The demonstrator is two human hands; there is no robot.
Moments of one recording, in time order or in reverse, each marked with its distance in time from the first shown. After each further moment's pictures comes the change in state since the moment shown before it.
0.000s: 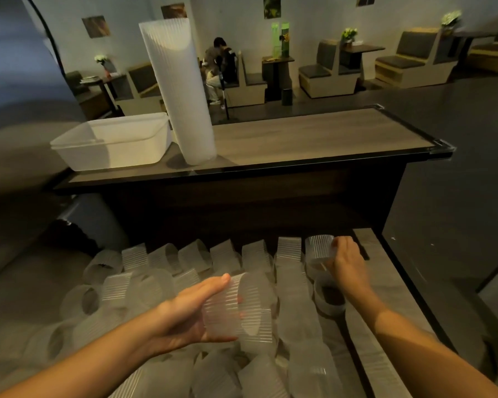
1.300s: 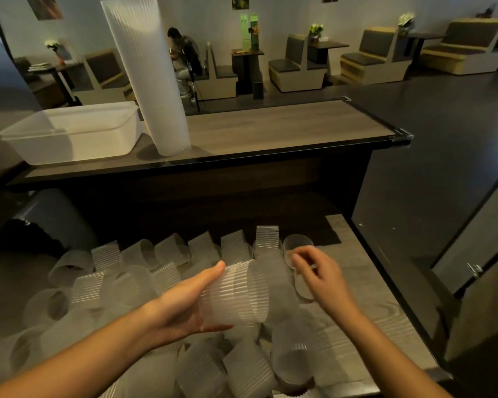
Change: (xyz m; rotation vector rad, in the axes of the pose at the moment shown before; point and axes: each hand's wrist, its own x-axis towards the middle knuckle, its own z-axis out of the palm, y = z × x) left_hand 0.019 -0.012 0.002 0.067 -0.126 0.009; right_hand -0.082 -0.059 -0.084 0.718 -0.177 0.024
